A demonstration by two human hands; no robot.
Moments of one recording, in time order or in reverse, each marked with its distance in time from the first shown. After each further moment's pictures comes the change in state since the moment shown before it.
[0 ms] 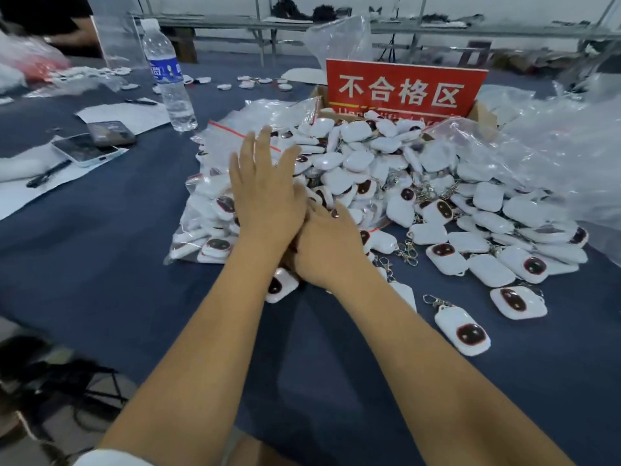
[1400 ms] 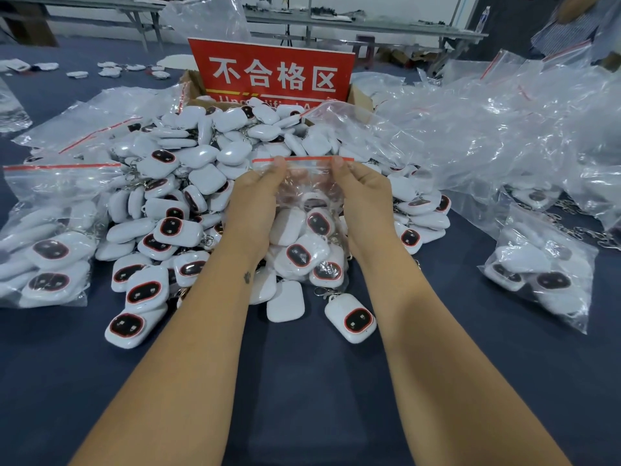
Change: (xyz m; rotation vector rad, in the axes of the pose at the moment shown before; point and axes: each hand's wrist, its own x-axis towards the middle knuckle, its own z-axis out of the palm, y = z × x) left_hand -0.012 0.126 0.040 -1.531 -0.469 -0.457; right_hand -0.059 0.137 -0.051 1.369 0.688 0.672
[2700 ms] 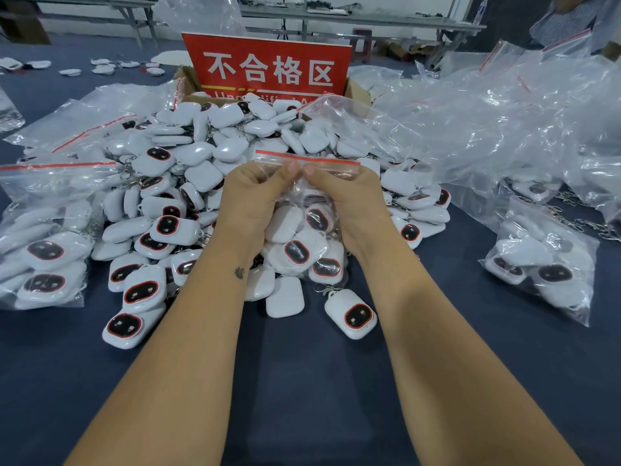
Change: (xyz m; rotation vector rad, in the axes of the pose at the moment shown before) left_hand -0.005 0.006 -0.002 -0.050 -0.070 0.094; right_hand -0.003 -0.001 0.004 0.084 -0.108 0.071
